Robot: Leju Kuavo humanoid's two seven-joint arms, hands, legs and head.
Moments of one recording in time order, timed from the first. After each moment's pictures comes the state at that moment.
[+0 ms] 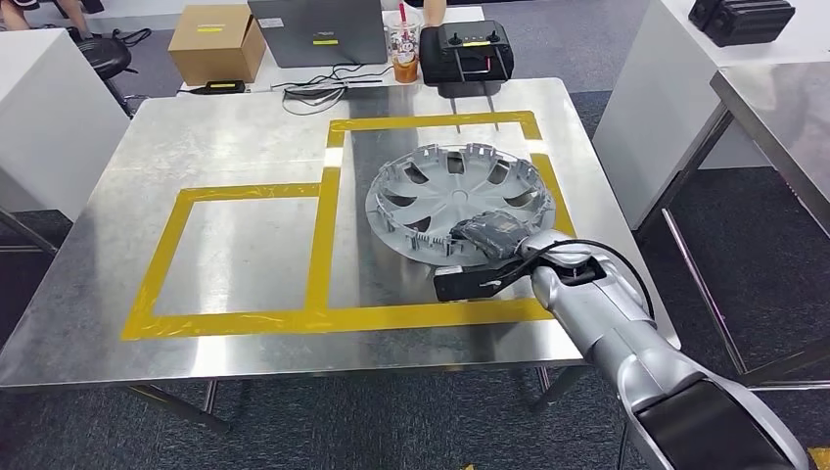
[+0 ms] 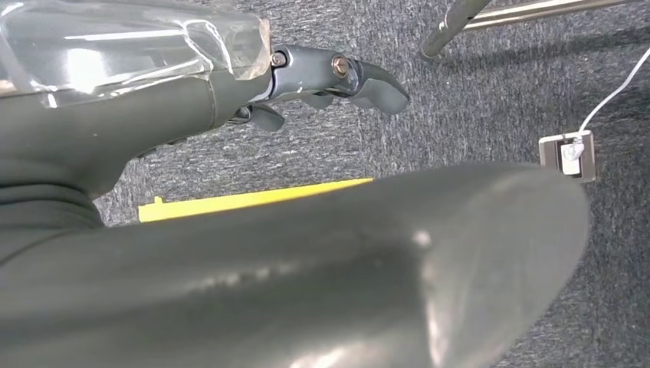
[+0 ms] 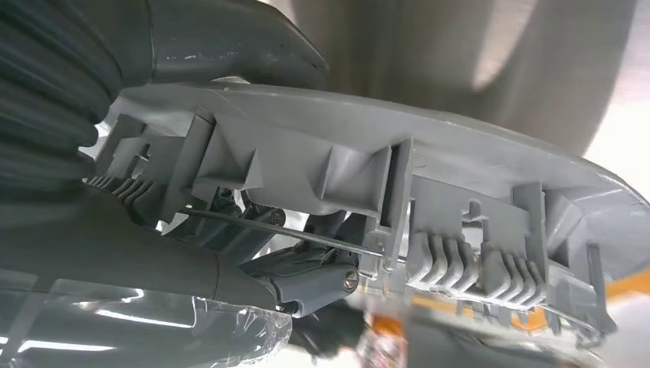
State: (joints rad) left arm -0.02 -0.17 1.37 -0.86 -1.19 -0.71 -0.58; right arm -0.83 -0.04 0.67 -0.59 1.15 0.04 -0.34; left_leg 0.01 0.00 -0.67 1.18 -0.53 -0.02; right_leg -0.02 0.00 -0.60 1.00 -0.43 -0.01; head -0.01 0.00
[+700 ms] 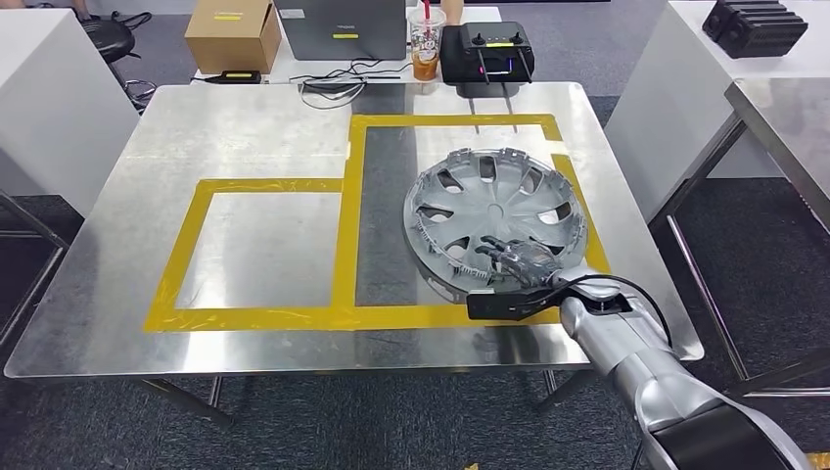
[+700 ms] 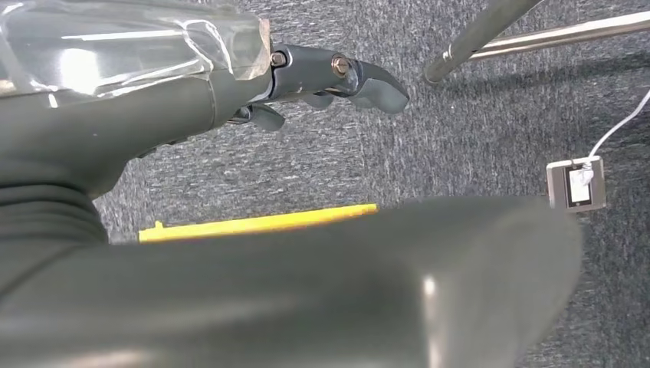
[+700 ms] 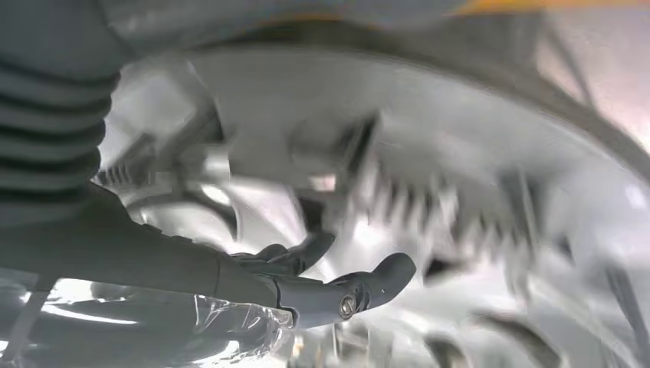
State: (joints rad) left arm -0.02 -0.16 1.28 -0.84 -1.12 -0.64 -0.53; right arm -0.74 -0.09 0.56 -0.51 1.18 -0.07 -0.37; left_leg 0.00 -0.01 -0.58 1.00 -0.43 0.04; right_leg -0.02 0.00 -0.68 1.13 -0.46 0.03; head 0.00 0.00
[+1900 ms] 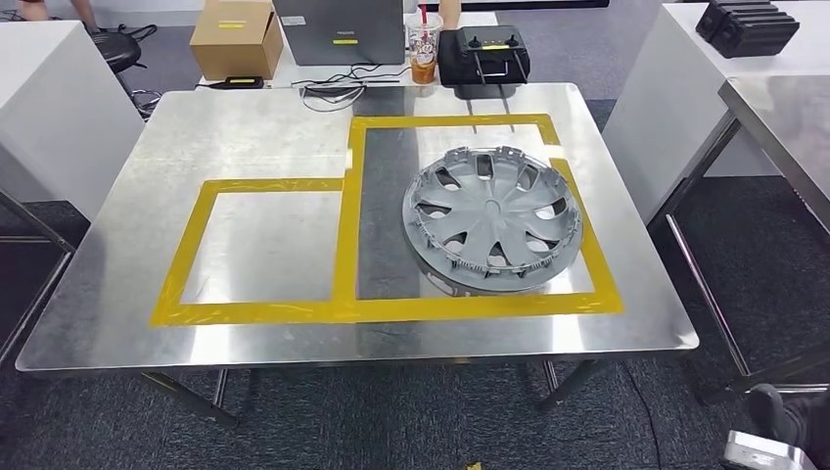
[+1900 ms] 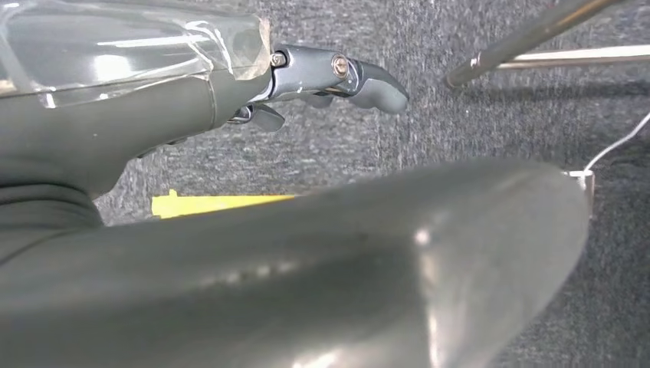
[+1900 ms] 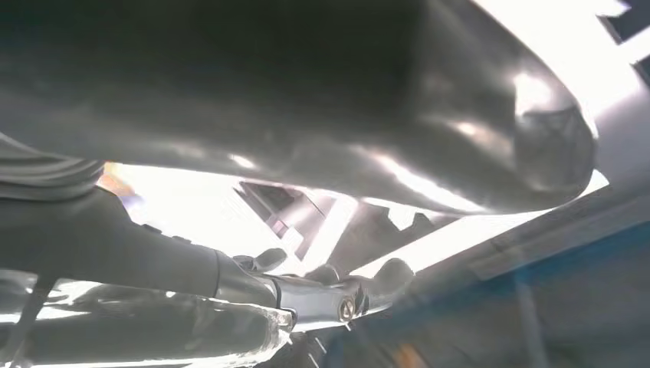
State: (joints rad) left arm 0.04 -0.34 1.43 -1.15 -1.09 -0.83 -0.55; right arm 0.24 0.11 -0.48 -2.21 0.79 -0.12 -0.57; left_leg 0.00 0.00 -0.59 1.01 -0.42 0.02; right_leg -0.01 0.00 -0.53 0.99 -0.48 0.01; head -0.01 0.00
